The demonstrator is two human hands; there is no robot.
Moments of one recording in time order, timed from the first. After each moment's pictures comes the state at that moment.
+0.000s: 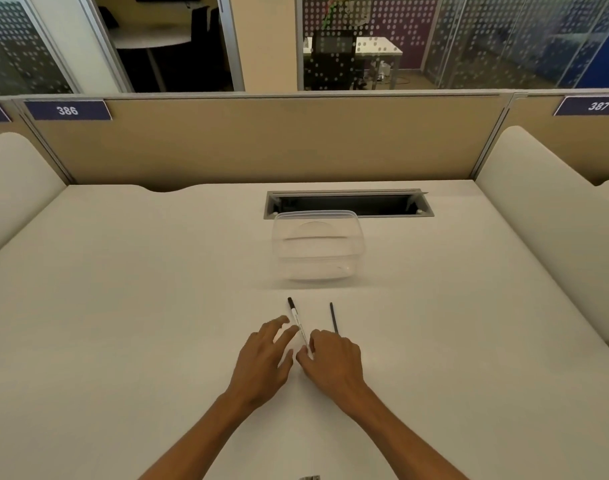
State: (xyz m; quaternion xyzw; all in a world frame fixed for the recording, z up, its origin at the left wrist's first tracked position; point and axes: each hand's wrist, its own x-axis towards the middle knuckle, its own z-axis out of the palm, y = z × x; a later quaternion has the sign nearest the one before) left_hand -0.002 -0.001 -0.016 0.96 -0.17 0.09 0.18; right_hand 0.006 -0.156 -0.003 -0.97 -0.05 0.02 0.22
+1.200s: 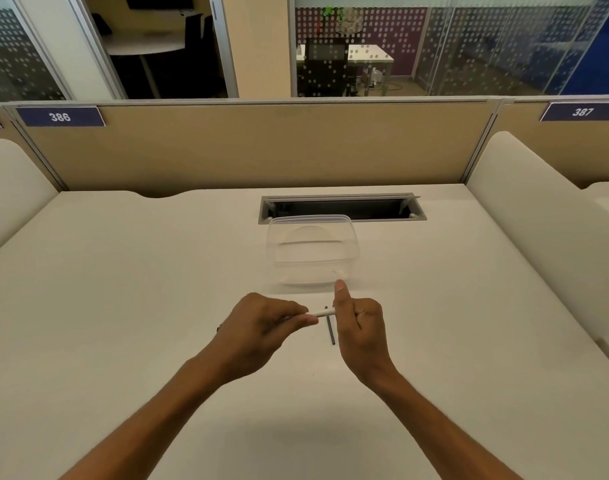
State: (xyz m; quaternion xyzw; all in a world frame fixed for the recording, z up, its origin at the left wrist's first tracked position) left_hand 0.006 -0.008 0.129 0.88 -0.28 0.04 0.37; right_hand 0.005 -0.180 0.091 -0.76 -0.04 -0.19 0.62
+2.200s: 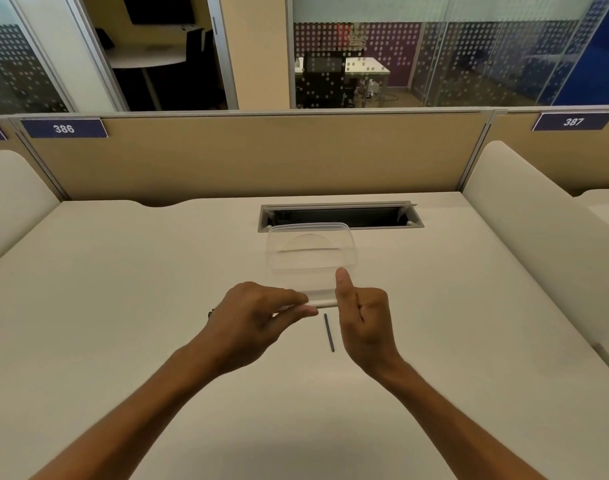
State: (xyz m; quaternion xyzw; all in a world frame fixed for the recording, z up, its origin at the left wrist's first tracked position) left_hand 0.006 -0.007 0.166 0.89 -0.32 0.12 0.31; right_hand 0.009 -0.183 0.126 -0.75 -0.13 -0.25 0.60
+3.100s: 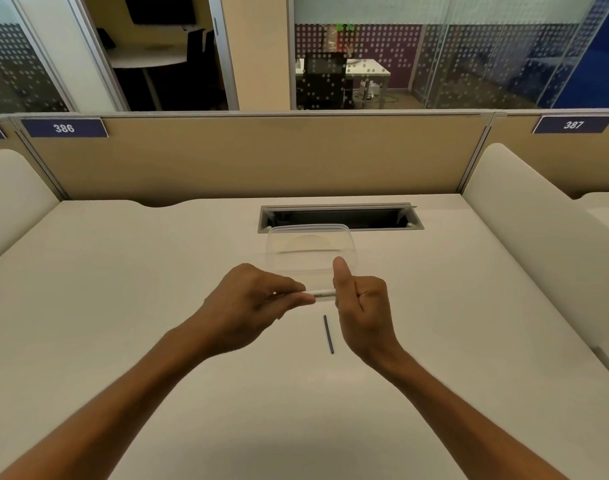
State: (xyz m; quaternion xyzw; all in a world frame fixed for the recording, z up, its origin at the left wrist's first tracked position) left_hand 0.016 -0.003 0.190 0.89 -0.33 0.07 0.32; right_hand 0.020 -0.182 0.137 -0.75 -0.14 -0.23 0.60
